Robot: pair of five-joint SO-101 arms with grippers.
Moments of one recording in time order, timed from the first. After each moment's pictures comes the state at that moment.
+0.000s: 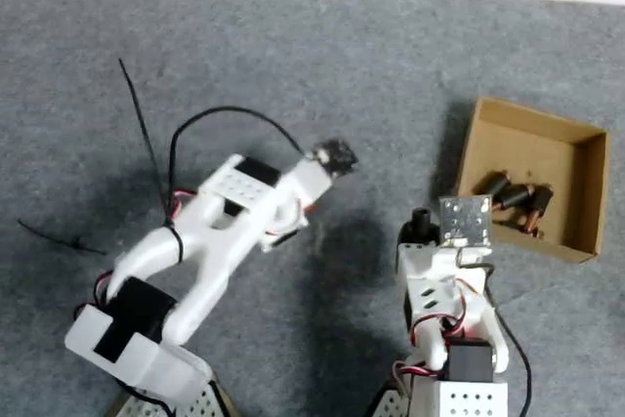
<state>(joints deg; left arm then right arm) 20.1 0.7 32.4 58.0 -28.1 -3.7 -103.0 90.8 53.1 5.3</state>
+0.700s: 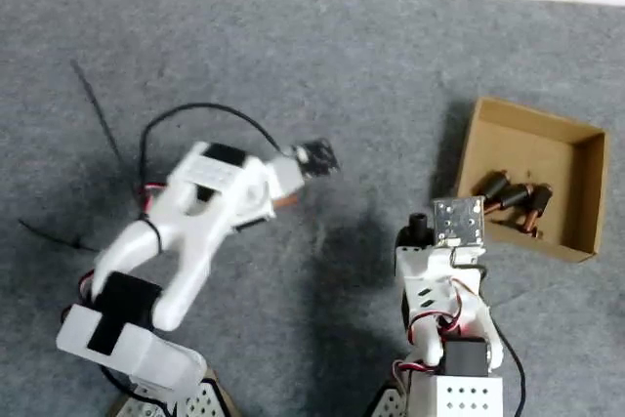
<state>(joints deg) 9.8 1.1 29.7 58.2 -48.3 -3.6 -103.0 94.9 50.4 6.5</state>
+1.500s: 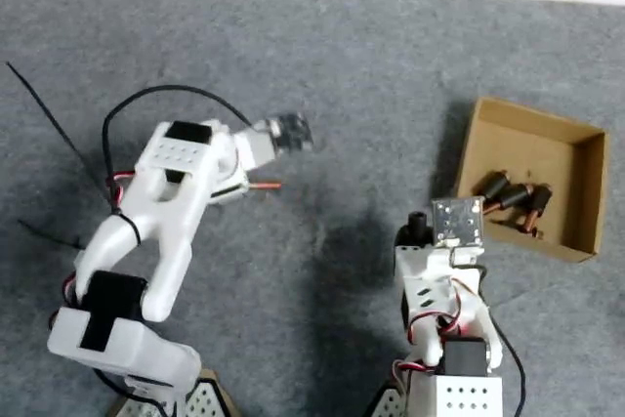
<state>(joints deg) 2.7 1.2 23.9 55.3 -51.2 -3.6 -103.0 95.3 49.9 6.8</state>
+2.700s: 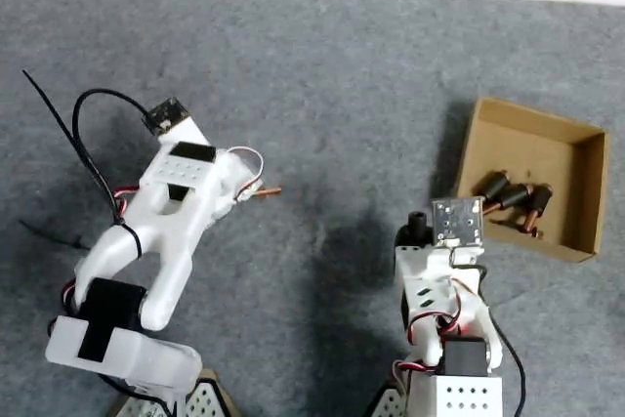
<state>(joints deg) 4.3 -1.0 33.4 53.1 55.4 -3.6 -103.0 95.3 49.9 6.8</state>
